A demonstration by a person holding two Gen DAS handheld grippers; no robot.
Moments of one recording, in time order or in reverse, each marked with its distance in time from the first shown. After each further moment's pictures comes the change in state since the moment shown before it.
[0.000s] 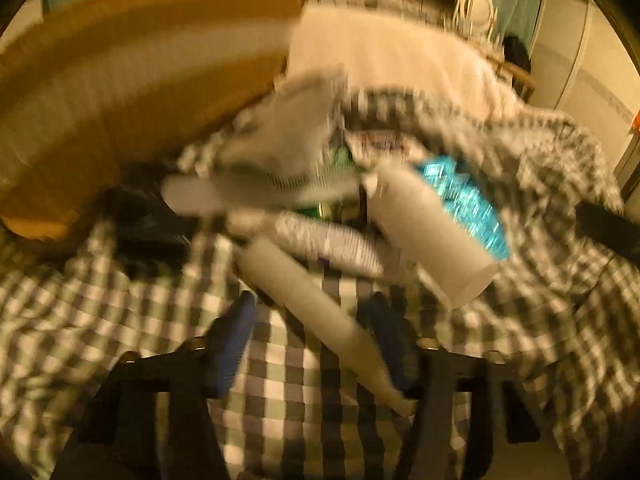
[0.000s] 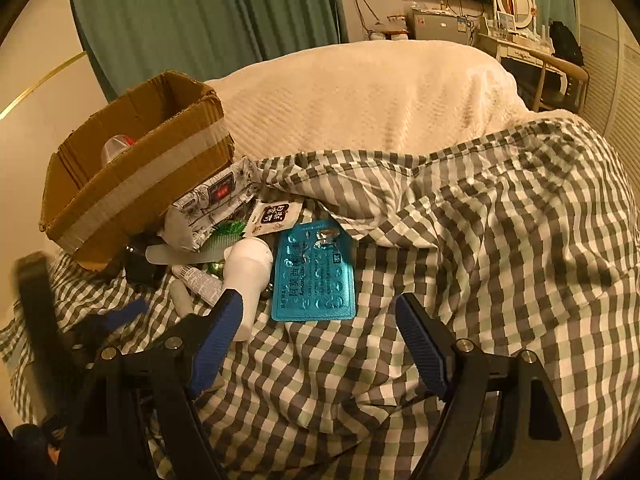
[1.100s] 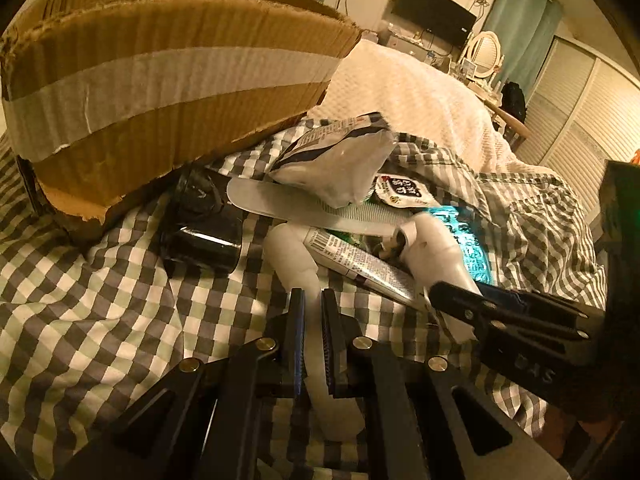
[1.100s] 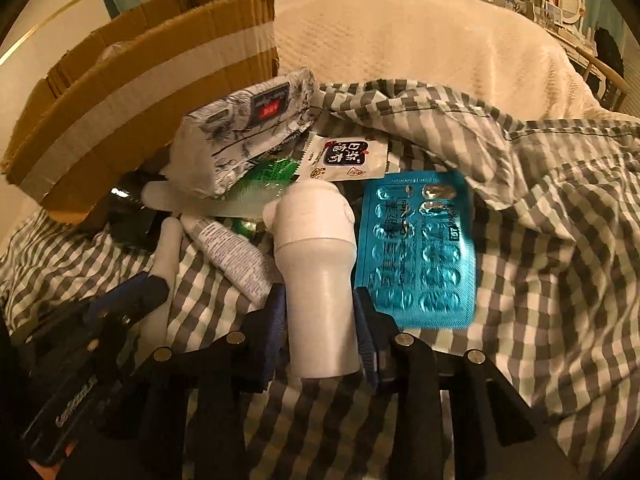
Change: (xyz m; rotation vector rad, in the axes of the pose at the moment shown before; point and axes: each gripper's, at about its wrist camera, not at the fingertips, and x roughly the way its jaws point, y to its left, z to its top) left arm -0.031 0.046 -0.005 -0.128 -0.101 -0.113; right arm 0.076 0.061 -0.012 -0.111 0.175 0.019
